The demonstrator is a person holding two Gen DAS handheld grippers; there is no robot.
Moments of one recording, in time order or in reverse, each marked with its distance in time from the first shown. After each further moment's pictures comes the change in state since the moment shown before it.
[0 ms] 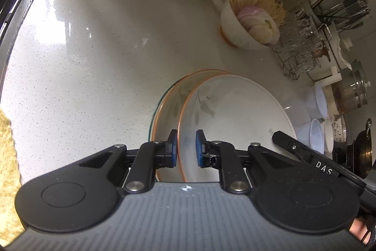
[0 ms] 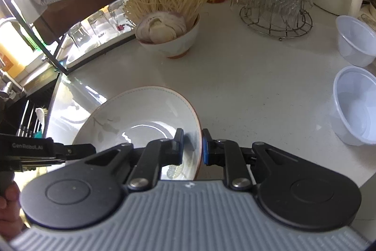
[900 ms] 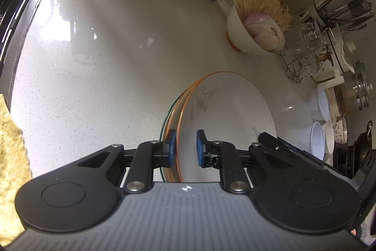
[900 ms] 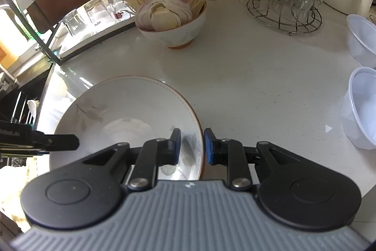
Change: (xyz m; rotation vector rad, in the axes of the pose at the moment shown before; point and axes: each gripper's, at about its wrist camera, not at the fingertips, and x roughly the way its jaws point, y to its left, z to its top) left arm -0.008 0.006 0.014 -0.017 0.021 0.005; right arm 0.024 0.010 0.001 -0.011 0.046 -0.031
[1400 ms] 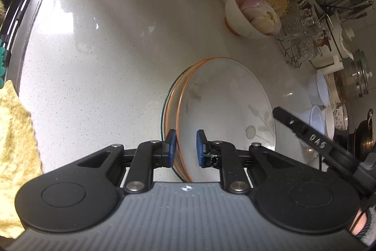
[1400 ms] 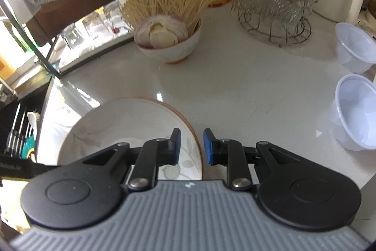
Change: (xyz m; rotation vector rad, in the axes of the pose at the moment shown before) left arm -0.014 -0.004 -0.015 0.032 0.053 0.023; right arm -0.026 0.004 0.007 0.028 -0.072 -0.027
